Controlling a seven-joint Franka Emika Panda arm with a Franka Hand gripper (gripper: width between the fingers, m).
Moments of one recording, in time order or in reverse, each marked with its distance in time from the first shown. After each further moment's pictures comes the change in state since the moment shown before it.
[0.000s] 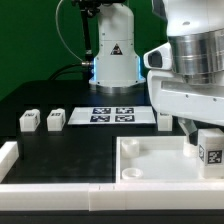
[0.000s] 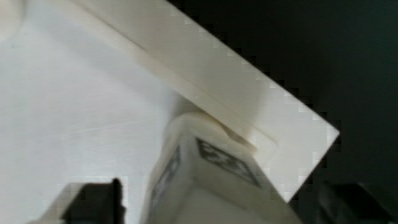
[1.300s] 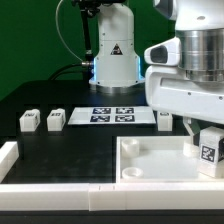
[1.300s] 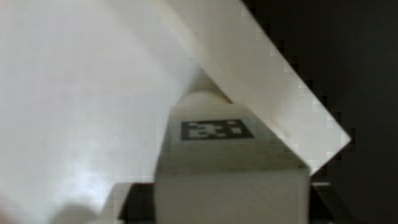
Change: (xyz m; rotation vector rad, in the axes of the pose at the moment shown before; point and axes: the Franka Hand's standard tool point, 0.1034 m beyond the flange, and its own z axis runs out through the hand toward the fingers) arm 0.003 0.000 -0.003 -0.056 0.071 0.307
